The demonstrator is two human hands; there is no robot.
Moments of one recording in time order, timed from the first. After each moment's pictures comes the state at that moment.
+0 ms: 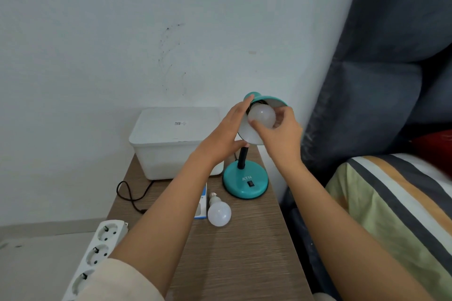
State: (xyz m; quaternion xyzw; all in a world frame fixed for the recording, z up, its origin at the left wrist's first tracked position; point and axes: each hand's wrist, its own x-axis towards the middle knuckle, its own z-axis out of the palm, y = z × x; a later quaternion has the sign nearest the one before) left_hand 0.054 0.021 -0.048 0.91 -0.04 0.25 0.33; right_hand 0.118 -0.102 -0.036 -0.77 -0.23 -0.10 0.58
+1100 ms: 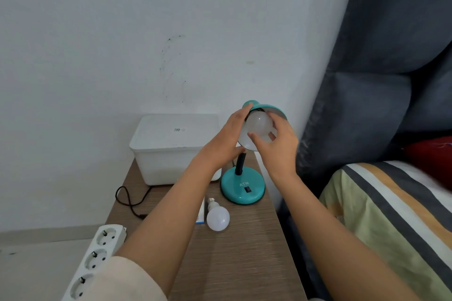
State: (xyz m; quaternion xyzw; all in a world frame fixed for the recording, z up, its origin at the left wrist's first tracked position) left_hand 0.054 0.013 -0.044 0.91 -0.02 0.25 0.32; right_hand 0.114 -0.107 -0.047 -0.76 -0.29 -0.18 0.56
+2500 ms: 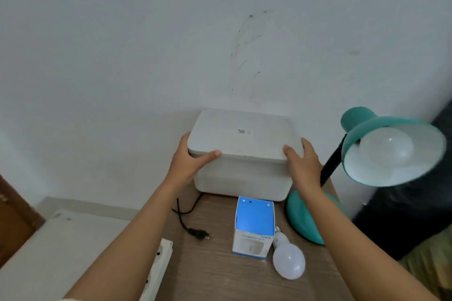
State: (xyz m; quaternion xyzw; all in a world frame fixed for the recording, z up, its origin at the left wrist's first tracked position) left_hand -0.037 0.206 -0.144 0.70 0.32 0.33 0.54; right_hand 0.131 0.034 -0.118 -0.78 -0.18 0.11 0.59
